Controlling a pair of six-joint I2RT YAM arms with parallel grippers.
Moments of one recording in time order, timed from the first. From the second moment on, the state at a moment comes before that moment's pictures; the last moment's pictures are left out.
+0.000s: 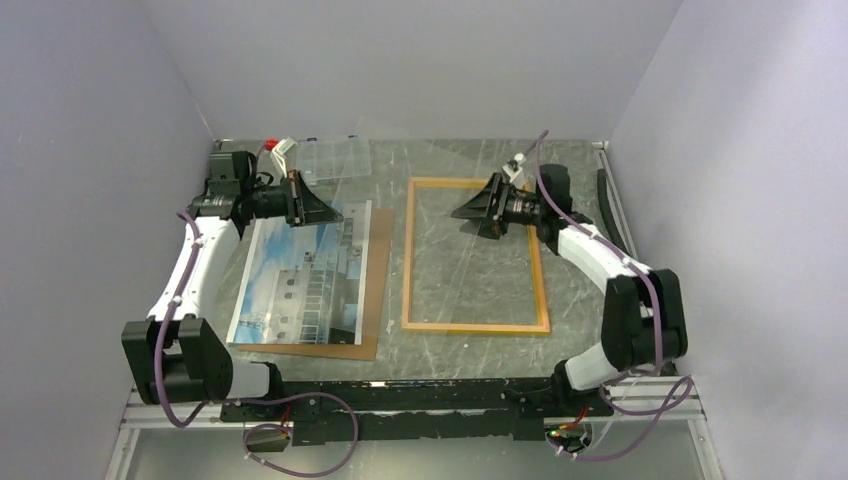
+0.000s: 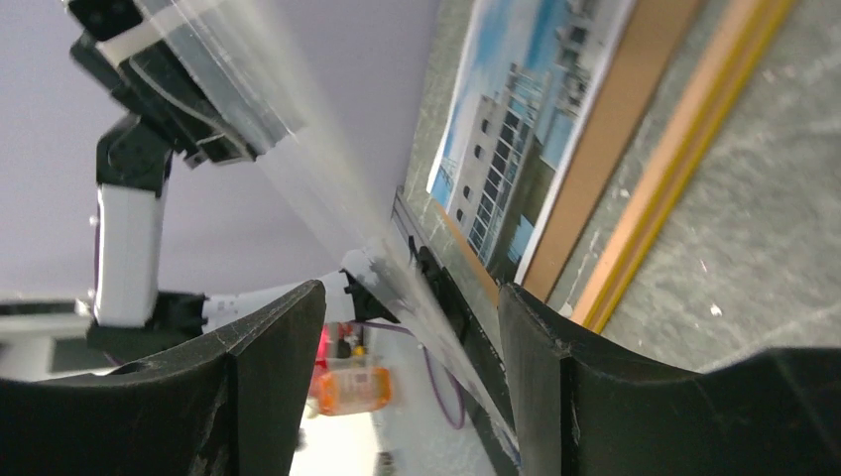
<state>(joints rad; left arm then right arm) 0.05 1.33 1.21 -0.58 1.24 -0.22 0.17 1.46 0.98 0.06 -1.00 0.91</state>
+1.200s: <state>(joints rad) 0.01 1.44 0.94 -0.43 0.68 -0.43 0.24 1.90 0.80 0.30 -0.89 0.98</state>
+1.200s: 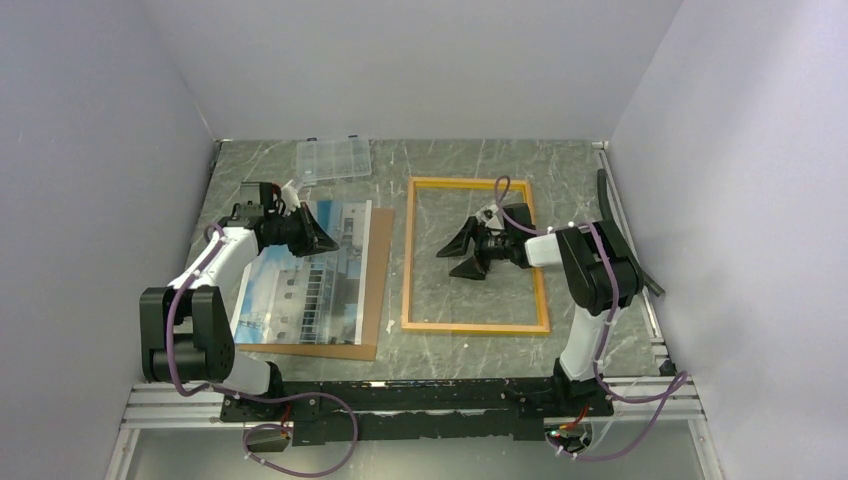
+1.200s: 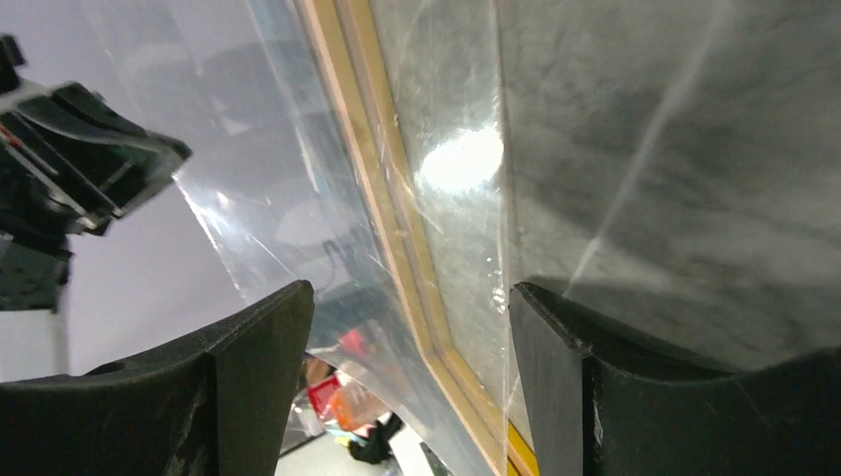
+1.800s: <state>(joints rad) -0.02 1.46 0.93 -0.44 0.58 -0.39 0.43 1.76 0.79 0.02 -0.71 0.85</state>
